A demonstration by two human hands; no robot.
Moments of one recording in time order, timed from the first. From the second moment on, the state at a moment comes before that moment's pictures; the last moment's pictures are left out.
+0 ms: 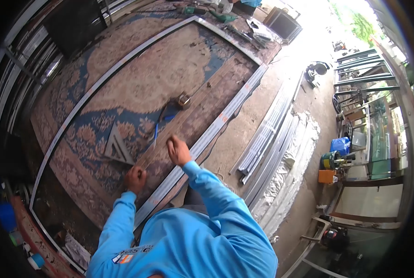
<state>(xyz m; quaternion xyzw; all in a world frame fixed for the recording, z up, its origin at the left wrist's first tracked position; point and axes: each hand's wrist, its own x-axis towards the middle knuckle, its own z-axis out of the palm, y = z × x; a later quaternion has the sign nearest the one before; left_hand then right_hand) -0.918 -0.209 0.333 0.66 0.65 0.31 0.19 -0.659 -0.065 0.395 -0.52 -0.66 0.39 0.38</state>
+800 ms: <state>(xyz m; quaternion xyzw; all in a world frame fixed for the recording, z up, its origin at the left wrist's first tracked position) -0.806 -0.137 0.365 0.43 0.79 0.40 0.19 -0.255 0.085 0.441 -0.60 -0.44 0.47 0.46</state>
